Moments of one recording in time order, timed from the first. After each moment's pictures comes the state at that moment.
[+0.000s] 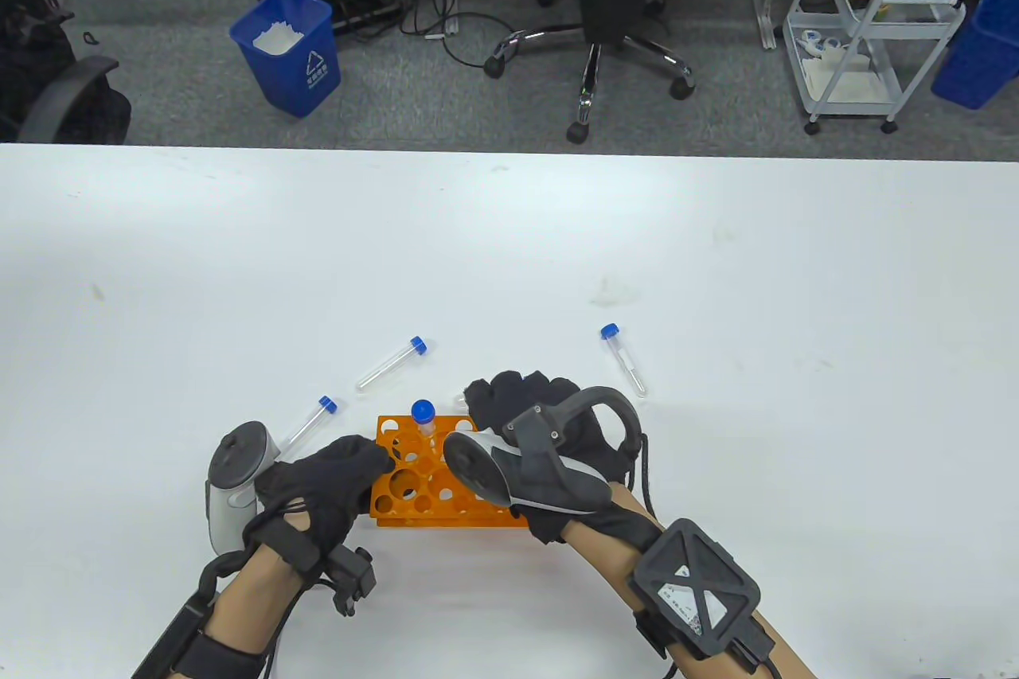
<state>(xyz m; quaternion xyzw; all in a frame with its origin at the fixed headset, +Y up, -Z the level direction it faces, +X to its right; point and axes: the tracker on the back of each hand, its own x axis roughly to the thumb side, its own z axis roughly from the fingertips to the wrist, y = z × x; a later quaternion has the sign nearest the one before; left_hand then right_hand) -0.246 -0.742 -0.182 -0.21 0.01 0.70 0.68 -0.010 -0.593 -0.191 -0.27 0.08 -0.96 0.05</state>
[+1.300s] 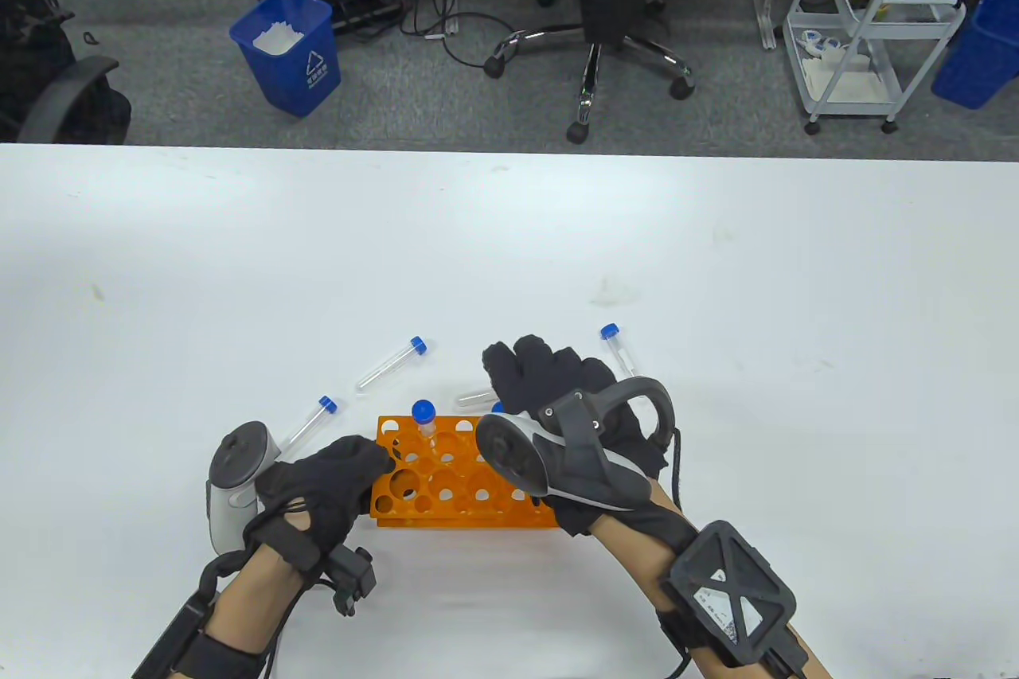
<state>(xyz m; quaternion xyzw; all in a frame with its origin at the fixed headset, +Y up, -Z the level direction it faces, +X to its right) -0.245 -0.743 -0.182 -0.22 0.01 0.70 0.68 0.021 -0.555 -0.195 -0.23 0.11 -0.97 0.01</state>
